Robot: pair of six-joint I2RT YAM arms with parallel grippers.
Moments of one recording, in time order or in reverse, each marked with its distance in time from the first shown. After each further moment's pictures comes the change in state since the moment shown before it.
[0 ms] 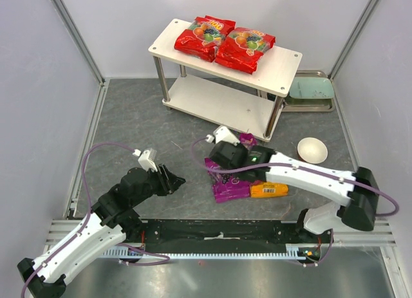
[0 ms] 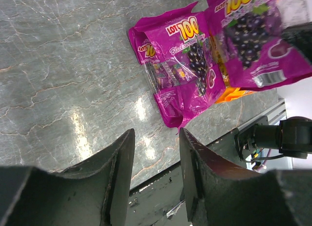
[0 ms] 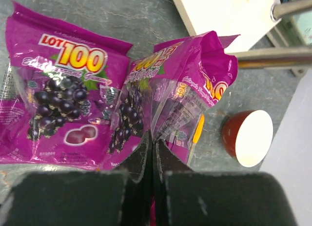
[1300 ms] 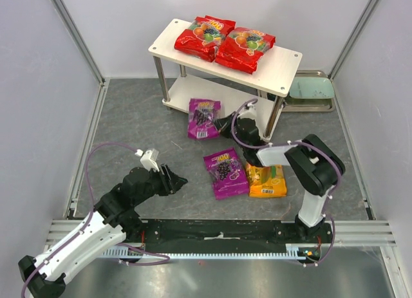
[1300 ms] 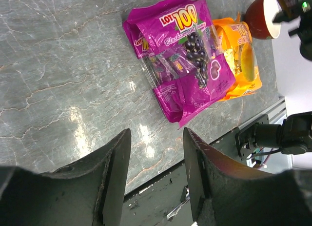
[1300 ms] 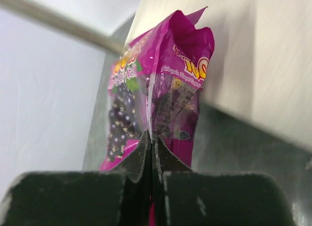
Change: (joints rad) left arm 0.000 0.026 -0.027 0.043 0.016 -0.005; right arm -0.458 0.486 -0.338 1.741 -0.554 0.735
